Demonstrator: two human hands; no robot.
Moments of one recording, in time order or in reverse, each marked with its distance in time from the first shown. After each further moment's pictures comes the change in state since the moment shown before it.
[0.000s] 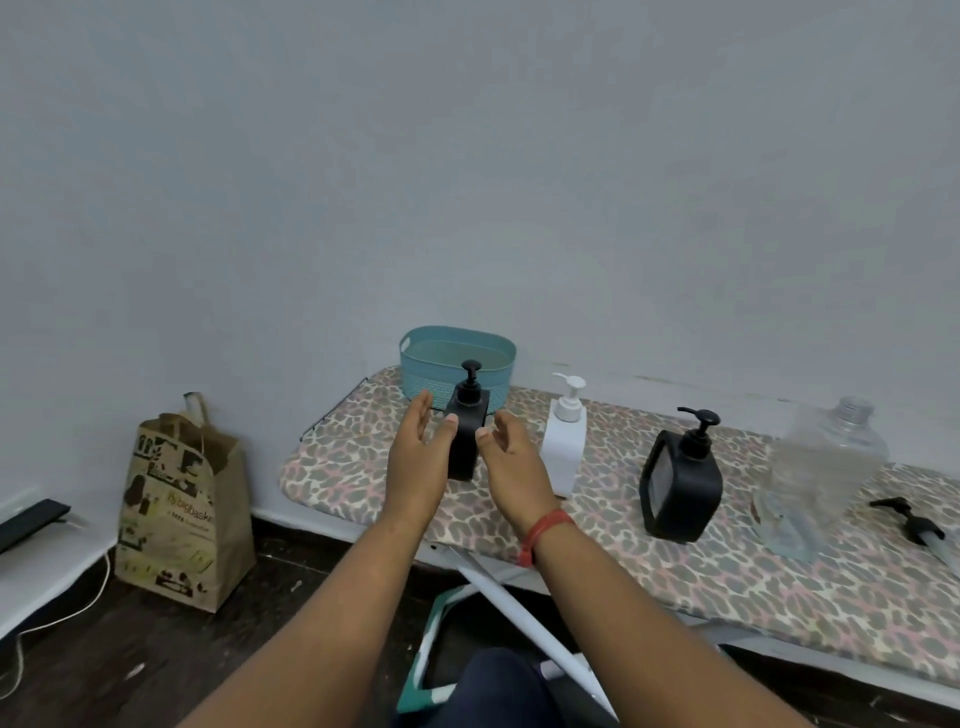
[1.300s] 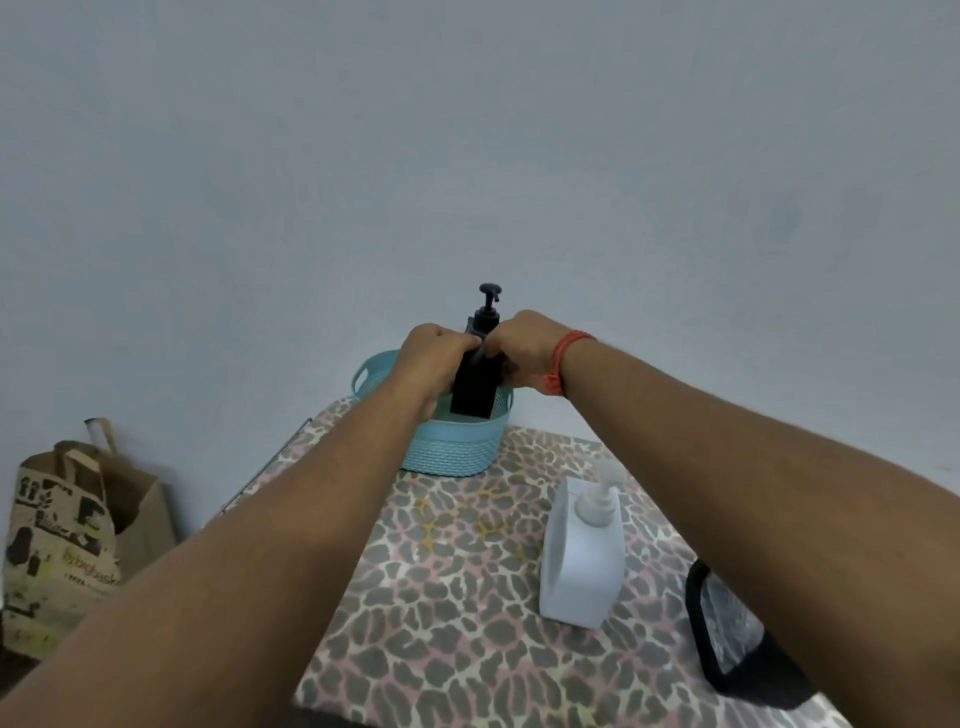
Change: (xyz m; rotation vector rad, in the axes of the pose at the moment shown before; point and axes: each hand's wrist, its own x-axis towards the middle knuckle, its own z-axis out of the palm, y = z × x) left_hand 0.224 0.053 0.076 0.093 -0.185 -0.156; right_hand 0.251 -0.080 -0.044 -0.253 -0.179 0.256
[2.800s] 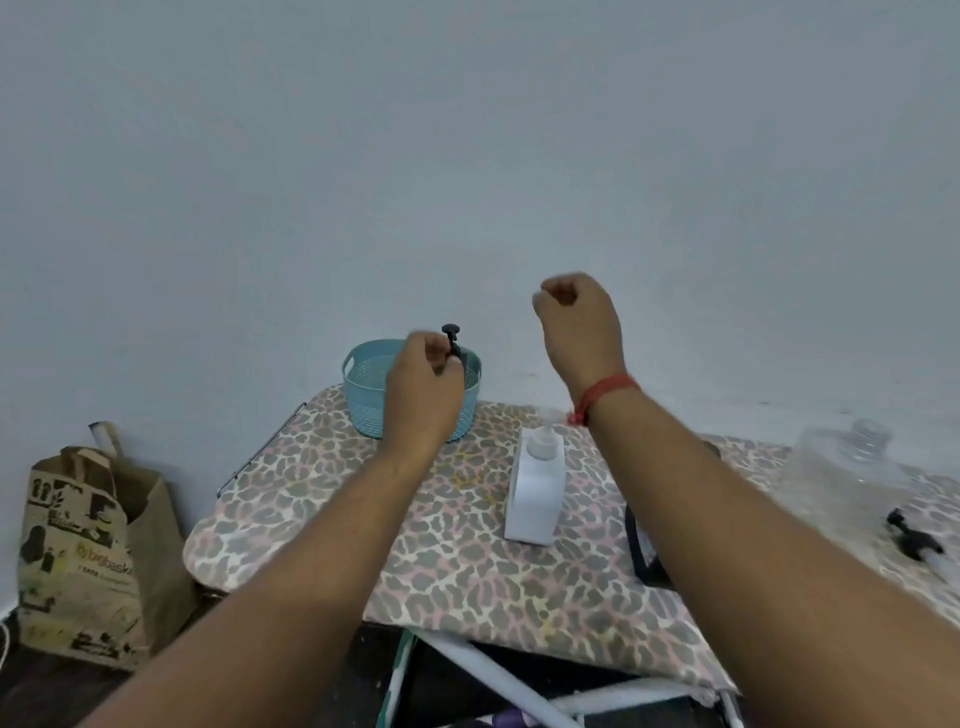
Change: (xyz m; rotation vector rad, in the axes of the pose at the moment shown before) left_hand -0.117 -0.018 0.018 0.145 0.219 0.356; right_hand -0.120 0.034 -0.034 0.175 0.649 -0.394
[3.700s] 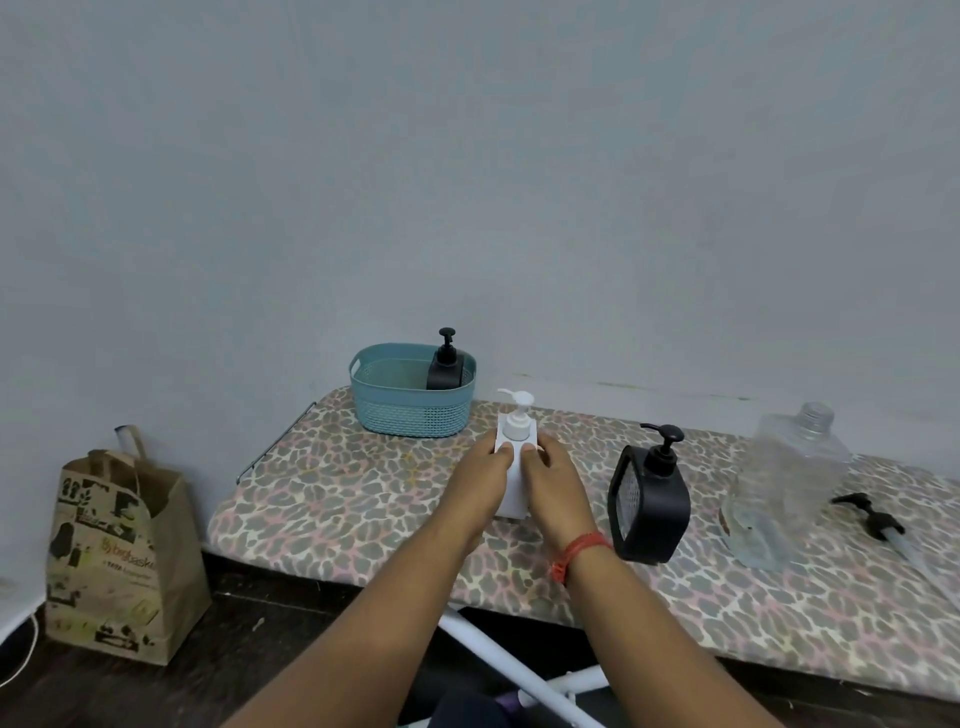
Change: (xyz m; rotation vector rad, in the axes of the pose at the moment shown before) left_hand -0.097 -0.018 0.039 -0.105 -0.429 -0.363; right_hand -0.131 0.087 -0.008 0.131 -0.189 0.363
